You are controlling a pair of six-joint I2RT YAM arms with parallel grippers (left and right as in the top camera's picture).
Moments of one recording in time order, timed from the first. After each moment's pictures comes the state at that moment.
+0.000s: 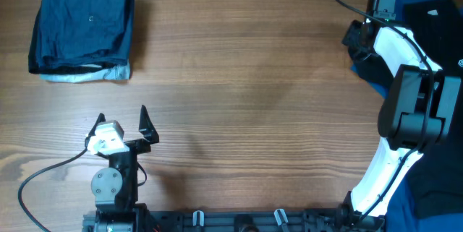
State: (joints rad) left arm 0.01 0.02 0.01 -0.06 -0.12 -0.17; right arm -0.15 2.16 1.54 -0.48 0.12 0.29
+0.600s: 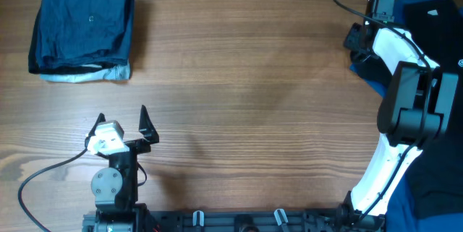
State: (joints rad) left arm 0.01 0.02 0.01 -0.06 -0.12 -0.17; right arm -0.16 2.20 1.54 -0.46 0.14 0.28
